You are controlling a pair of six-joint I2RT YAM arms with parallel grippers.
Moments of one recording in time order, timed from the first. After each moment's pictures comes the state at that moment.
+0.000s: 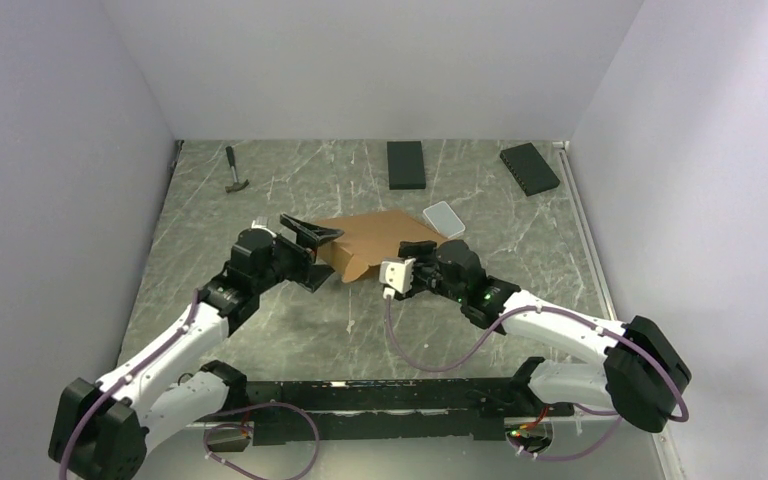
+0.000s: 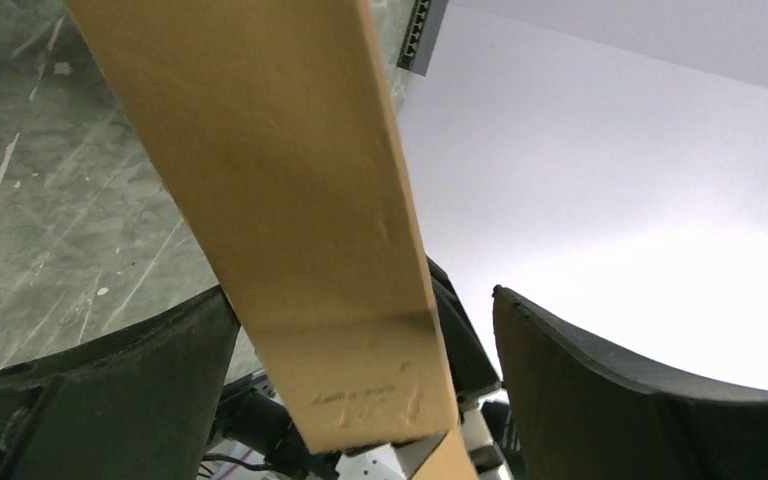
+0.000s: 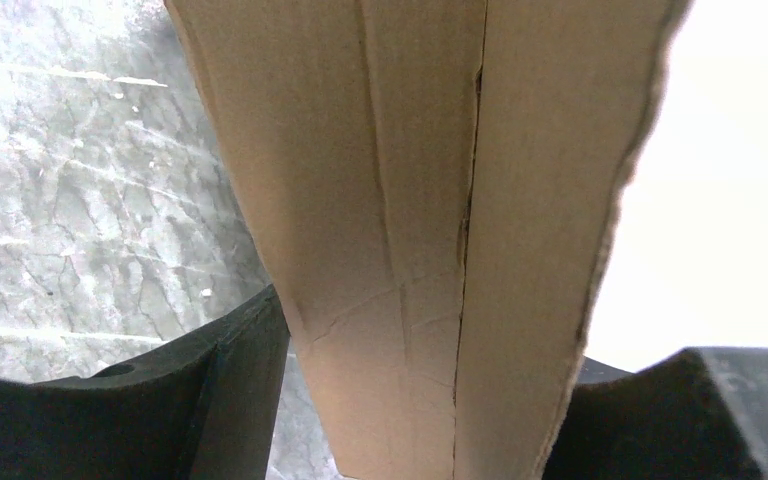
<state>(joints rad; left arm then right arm) -0.47 0.96 0.55 0.01 0.21 -1.60 0.80 1.16 0.56 0.21 -0.12 -0.95</state>
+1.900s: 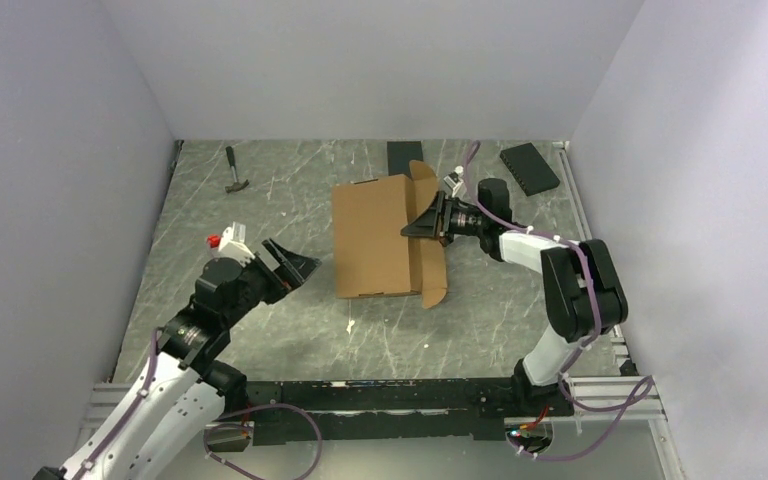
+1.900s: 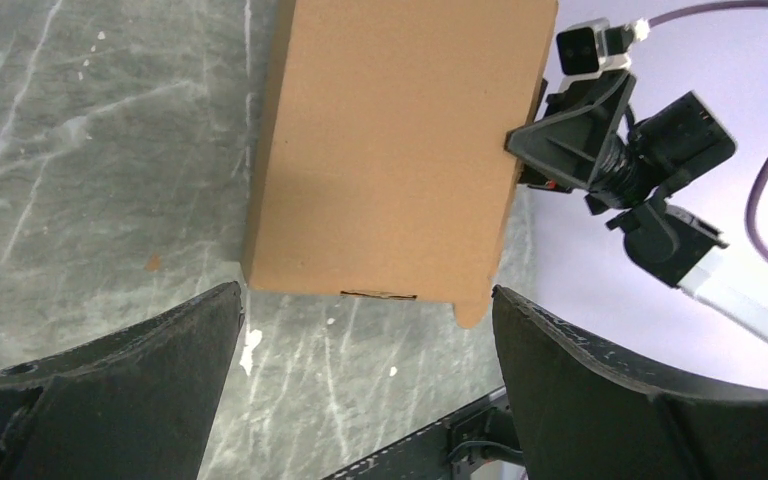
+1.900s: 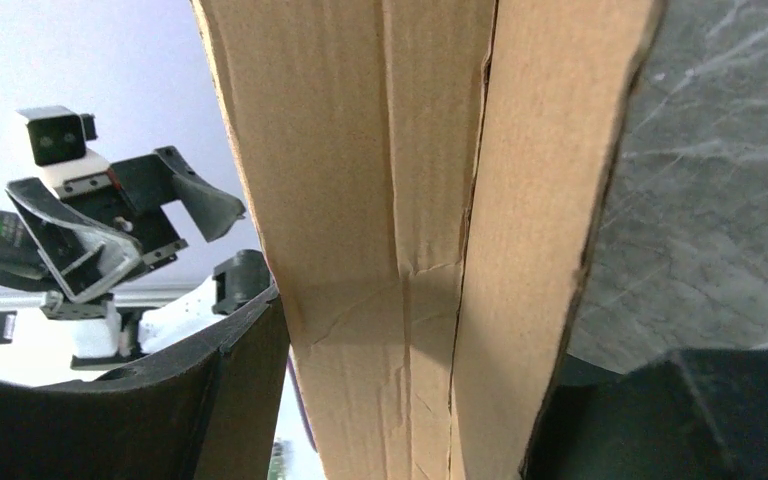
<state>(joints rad) -0.46 0.52 0.53 -0.33 0.06 -0.98 0.23 1.67 0.86 0.35 -1.01 0.76</state>
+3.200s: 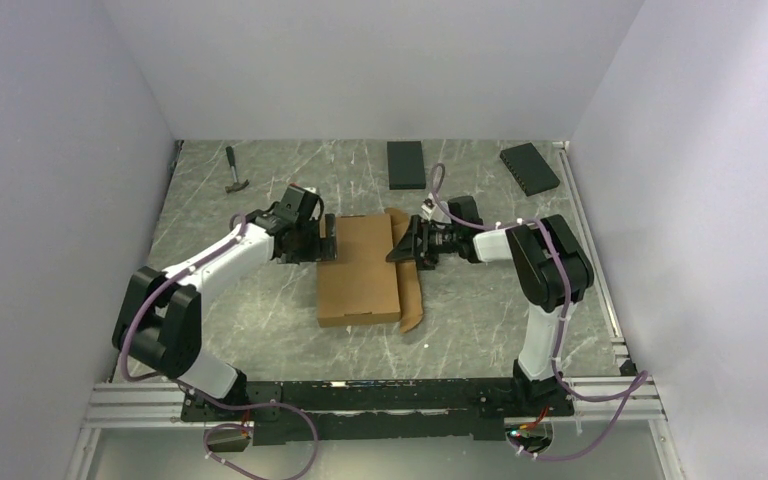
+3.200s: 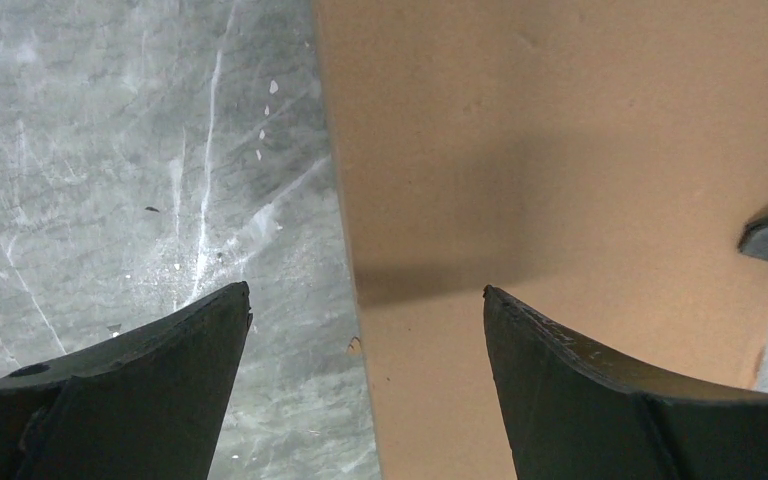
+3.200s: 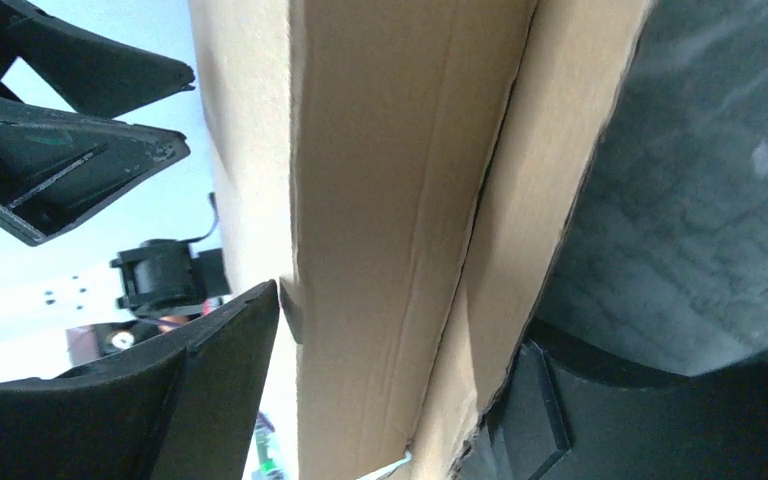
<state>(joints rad) -0.46 1.50 1.04 -0.54 -0.05 -0.48 0.32 1.94 0.88 0.31 -0.92 0.70</state>
